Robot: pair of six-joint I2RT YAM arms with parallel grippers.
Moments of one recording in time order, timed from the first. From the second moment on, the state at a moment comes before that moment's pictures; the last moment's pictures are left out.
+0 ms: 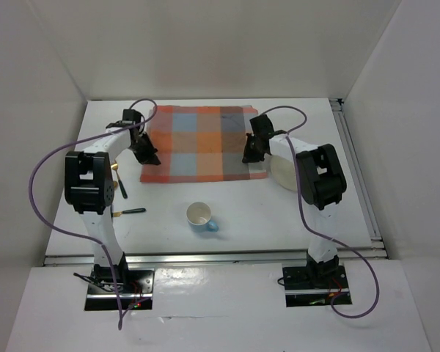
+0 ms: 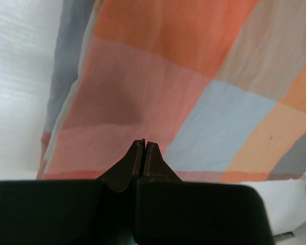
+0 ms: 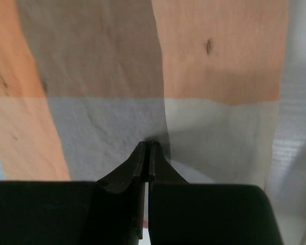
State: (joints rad) left arm 0.00 1.99 1.48 -0.66 0.21 -0.58; right arm 0.34 2.07 1.45 -0.33 -0.07 0.51
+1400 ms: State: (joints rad) left arm -0.13 1.74 1.07 -0.62 0.09 -0.61; right arm 0.34 1.66 0.90 -0.28 -0.04 0.62
